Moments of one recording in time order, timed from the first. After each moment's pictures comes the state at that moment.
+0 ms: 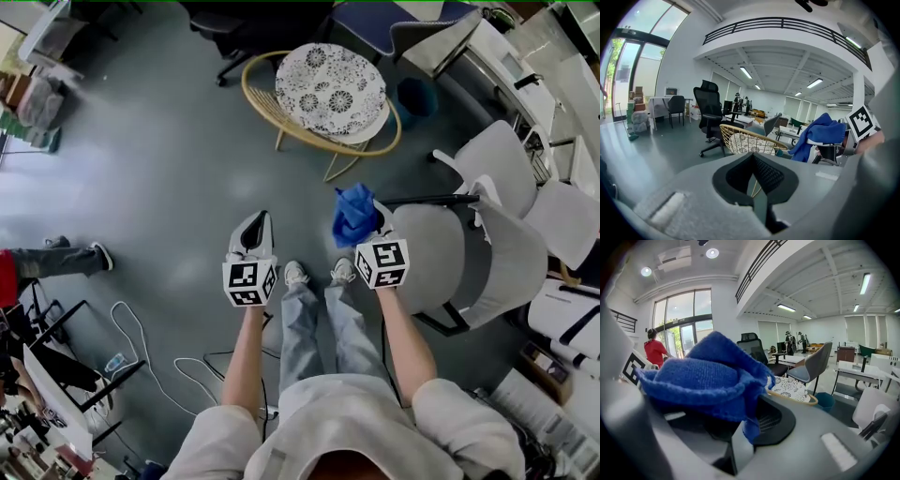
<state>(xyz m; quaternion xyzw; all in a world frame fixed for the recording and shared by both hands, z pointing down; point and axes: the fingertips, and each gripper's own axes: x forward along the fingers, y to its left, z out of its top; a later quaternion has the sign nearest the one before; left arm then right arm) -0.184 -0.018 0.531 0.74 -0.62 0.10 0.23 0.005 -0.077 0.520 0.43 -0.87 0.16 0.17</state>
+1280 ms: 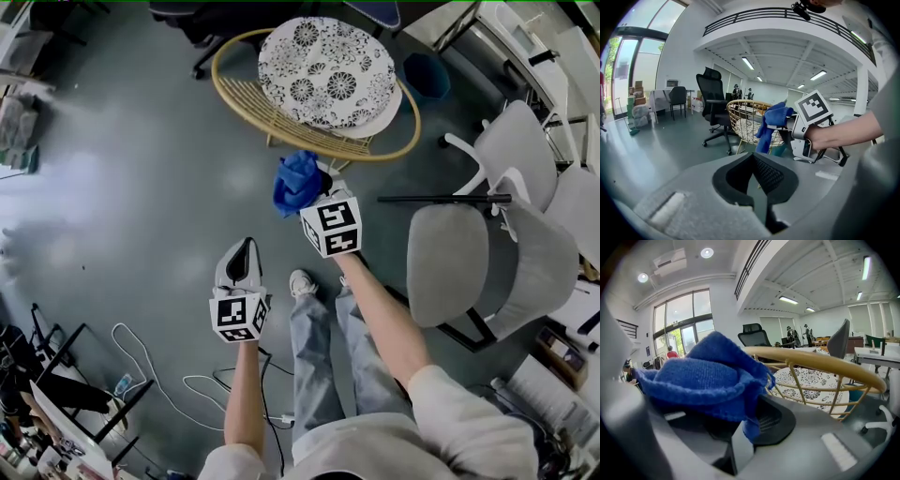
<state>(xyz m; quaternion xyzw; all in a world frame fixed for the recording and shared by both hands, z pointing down) -0.215 -0.024 0.648 0.73 -0.62 0.14 0.26 -0.129 -0.181 0.652 0.40 -0.88 0.19 0.16</state>
